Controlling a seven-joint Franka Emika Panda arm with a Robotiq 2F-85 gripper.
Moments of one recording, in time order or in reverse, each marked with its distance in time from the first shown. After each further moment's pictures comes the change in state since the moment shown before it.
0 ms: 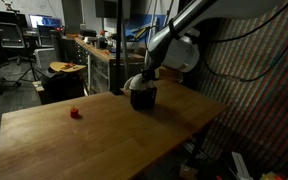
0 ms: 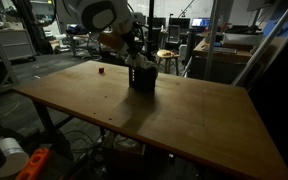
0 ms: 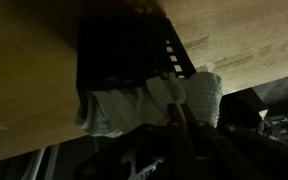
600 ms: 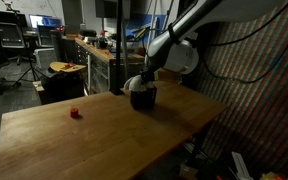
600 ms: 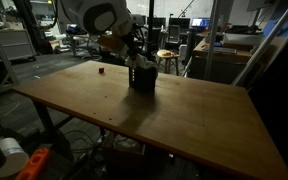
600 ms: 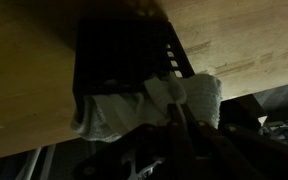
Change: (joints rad) arm 0.004 0.021 -0.004 -0.003 -0.085 0.020 0.045
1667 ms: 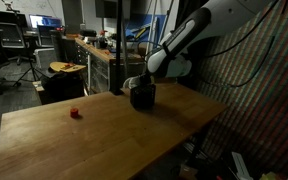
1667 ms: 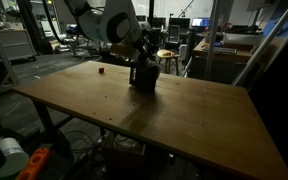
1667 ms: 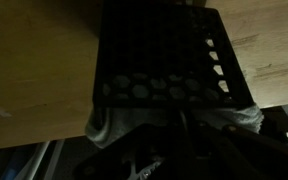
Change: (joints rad) arm 0.289 0.165 -0.363 0.146 -0.325 0.010 0.216
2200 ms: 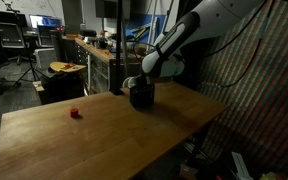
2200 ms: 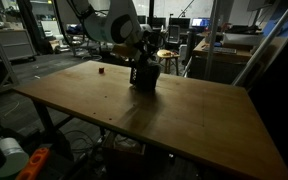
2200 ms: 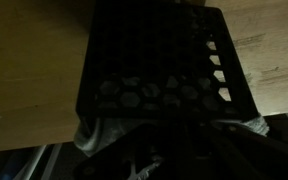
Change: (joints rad) arm 0.104 0.066 -0.093 0.094 -0.002 -0.067 0.011
